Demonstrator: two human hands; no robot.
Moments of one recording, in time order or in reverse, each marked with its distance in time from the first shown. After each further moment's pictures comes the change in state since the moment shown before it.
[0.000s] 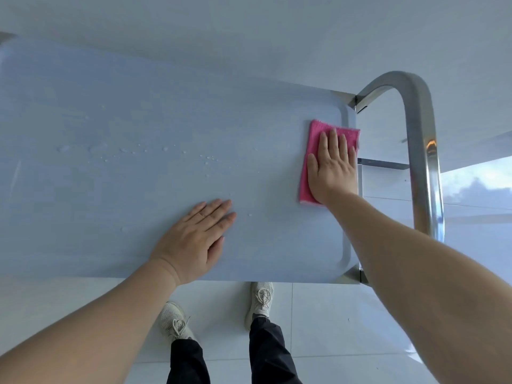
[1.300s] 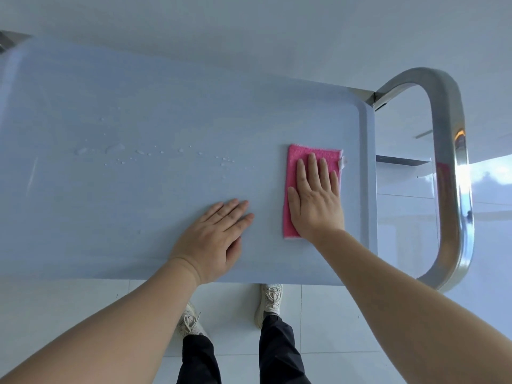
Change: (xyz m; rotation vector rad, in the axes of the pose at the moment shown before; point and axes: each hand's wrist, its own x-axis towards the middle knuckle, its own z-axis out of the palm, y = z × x) left_hand 0.003 -0.001 -0.004 -0.045 -0.020 -0.022; right_hand -0.065 -0.056 0.013 0.027 -0.055 -0.156
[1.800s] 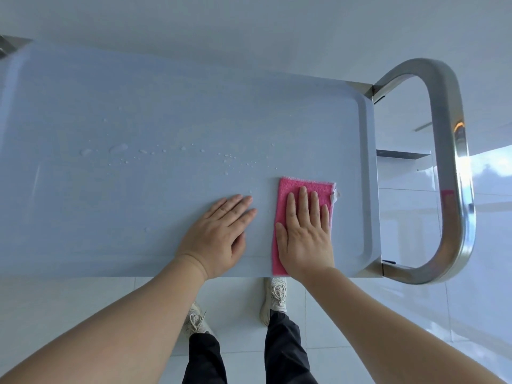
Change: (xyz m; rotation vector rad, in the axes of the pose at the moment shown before) left_hand -0.001 0.000 0.002 -0.021 0.042 0.002; right_hand -0.072 -0.036 0.023 0.015 0.013 0.040
